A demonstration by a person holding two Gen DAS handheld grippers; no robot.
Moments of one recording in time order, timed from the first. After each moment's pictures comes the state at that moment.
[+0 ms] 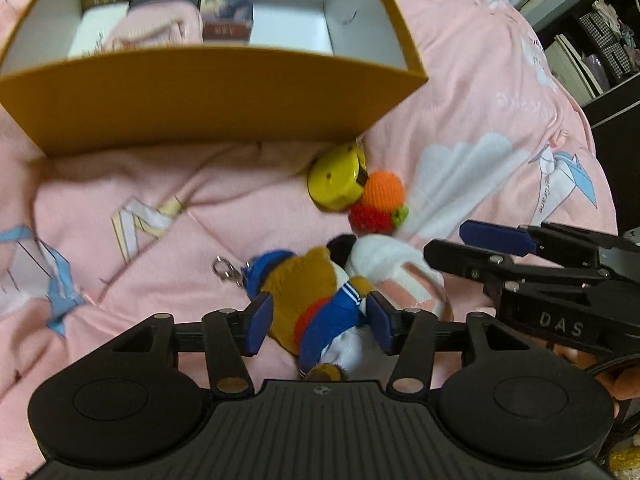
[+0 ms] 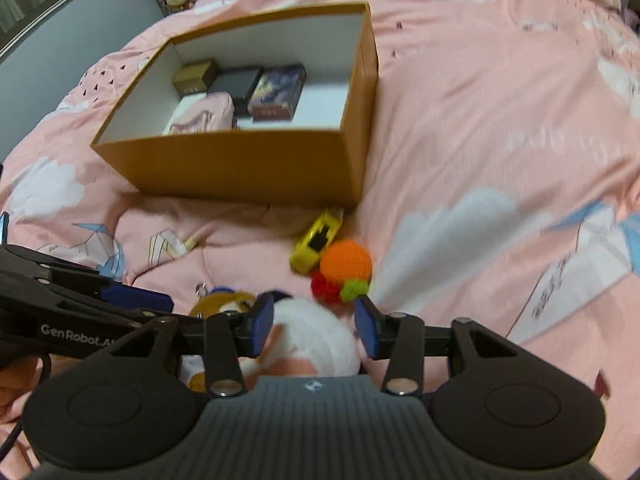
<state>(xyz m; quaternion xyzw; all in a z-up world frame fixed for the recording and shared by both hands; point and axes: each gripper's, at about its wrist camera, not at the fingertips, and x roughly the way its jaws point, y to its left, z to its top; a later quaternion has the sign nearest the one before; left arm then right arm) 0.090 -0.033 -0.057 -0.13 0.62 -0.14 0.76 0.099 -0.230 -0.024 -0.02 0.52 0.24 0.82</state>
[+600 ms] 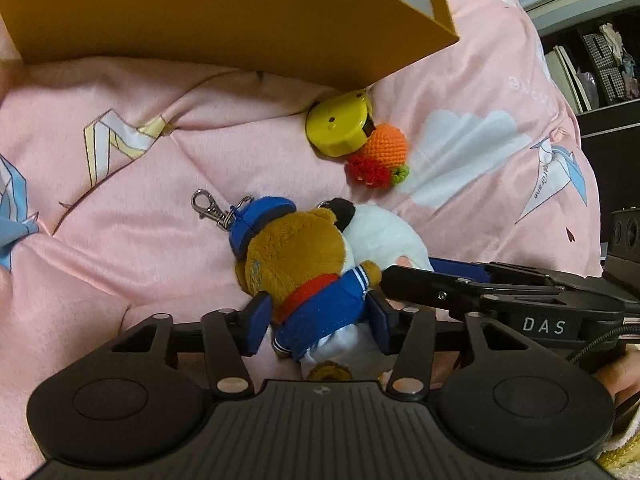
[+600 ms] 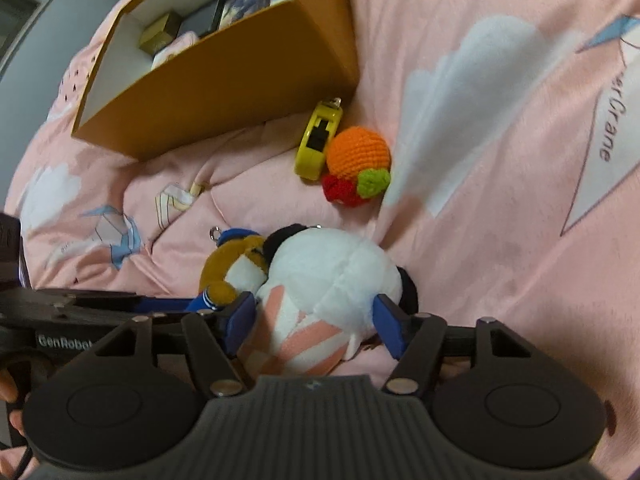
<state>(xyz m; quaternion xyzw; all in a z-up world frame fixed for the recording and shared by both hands) 0.080 -0.022 -0.086 -0.20 0.65 -0.16 0.72 0.097 -0.242 -0.070 0.09 0.63 0.22 0.74</state>
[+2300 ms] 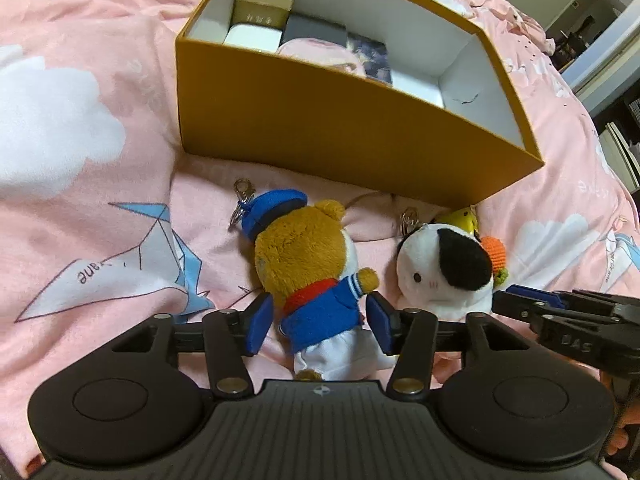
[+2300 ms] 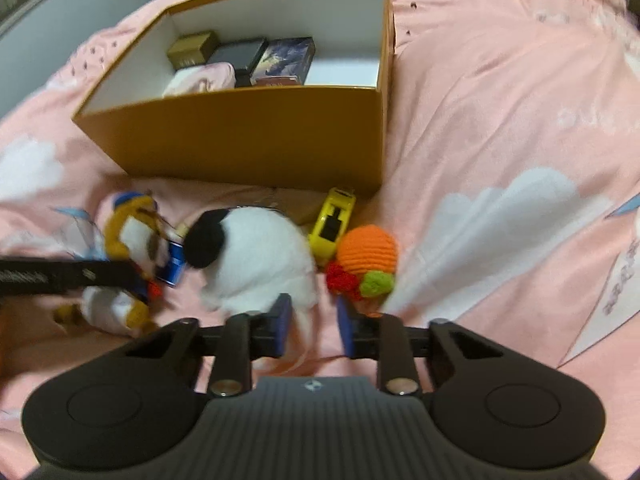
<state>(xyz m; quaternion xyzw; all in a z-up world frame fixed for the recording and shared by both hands) 0.062 0.044 -0.056 -0.17 0.54 -0.03 0.83 0.099 -0.197 -0.059 -0.06 0.51 0.22 0.83</state>
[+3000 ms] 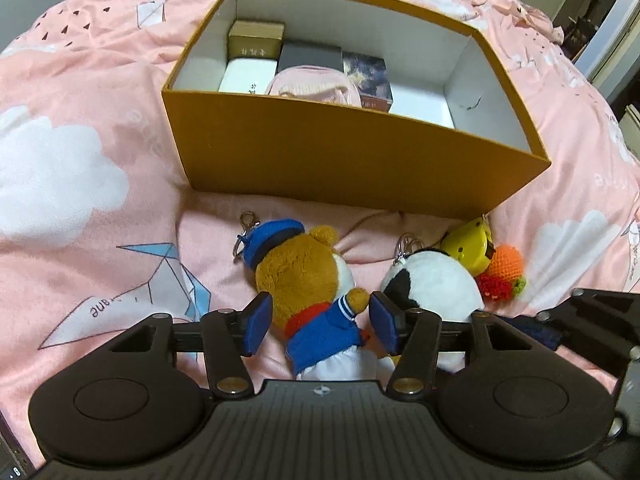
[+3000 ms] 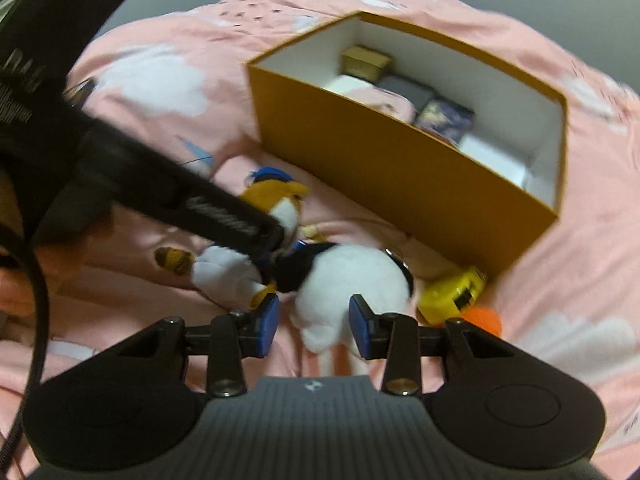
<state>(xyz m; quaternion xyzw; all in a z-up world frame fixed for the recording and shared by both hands) 0.070 0.026 -0.046 -0.11 0.52 0.01 0.85 0.043 -0.122 -0.040 -0.21 0.42 0.38 0.80</state>
